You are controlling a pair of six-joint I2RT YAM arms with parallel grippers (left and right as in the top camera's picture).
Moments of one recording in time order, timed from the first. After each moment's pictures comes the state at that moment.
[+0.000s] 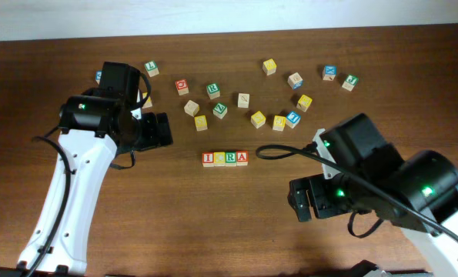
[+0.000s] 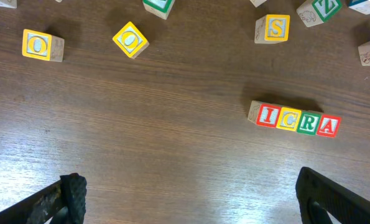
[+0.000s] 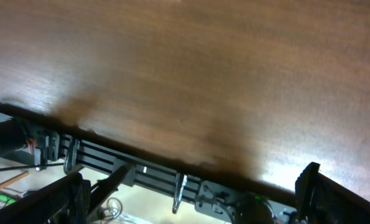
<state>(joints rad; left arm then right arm) -0.15 1.54 1.51 -1.27 -0.01 -0.35 0.53 1.21 1.56 -1.64 -0.11 0.35</state>
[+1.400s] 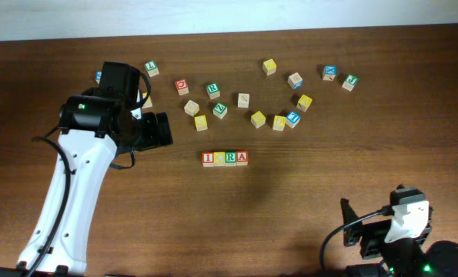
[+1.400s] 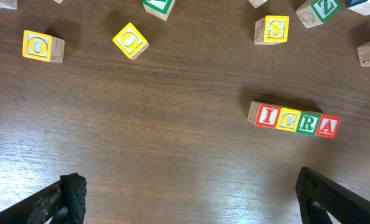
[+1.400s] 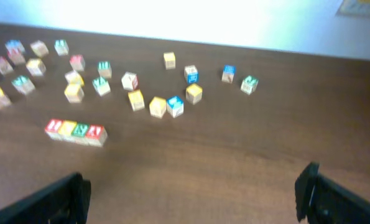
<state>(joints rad) -0.15 1.54 1.51 -1.27 -0.01 -0.35 0.03 0.25 0.85 -1.02 -0.11 -0.06</state>
